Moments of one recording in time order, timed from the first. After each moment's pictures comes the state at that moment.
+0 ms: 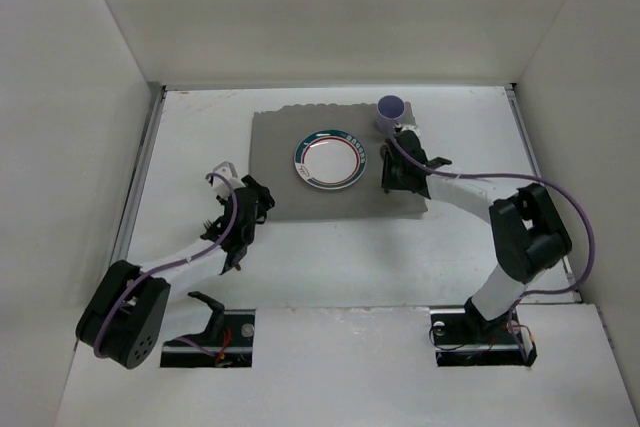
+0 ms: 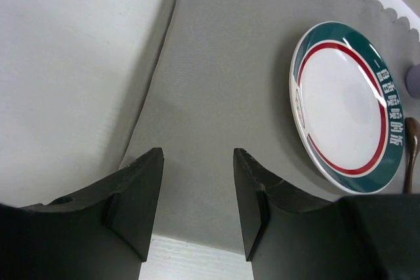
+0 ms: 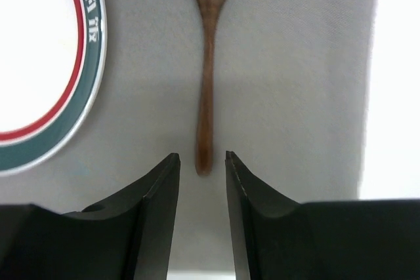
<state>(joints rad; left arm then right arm) -0.47 1.19 0.32 0.41 -0.48 -0.77 0.48 1.70 1.05 -0.23 0.24 0.45</state>
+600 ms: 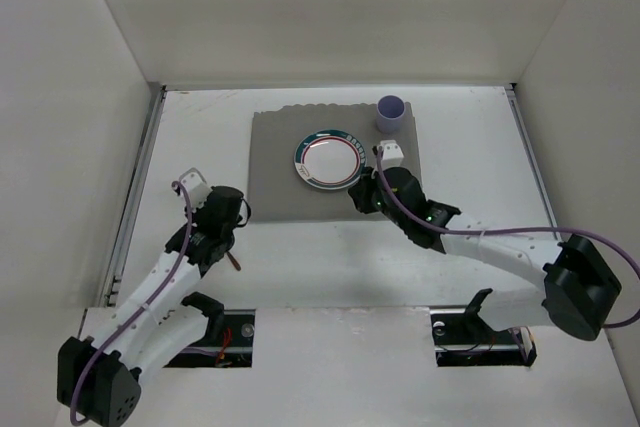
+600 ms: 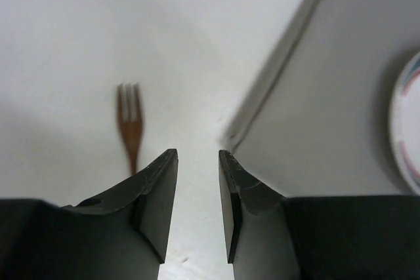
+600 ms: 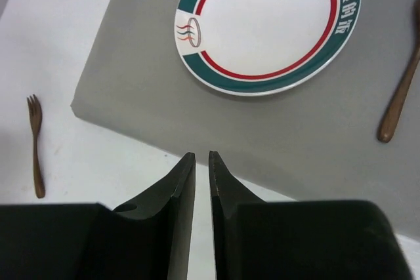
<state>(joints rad) -0.44 0.82 0.55 -0.50 -0.64 -0.87 0.82 1.29 0.78 0.09 0.27 0.50</state>
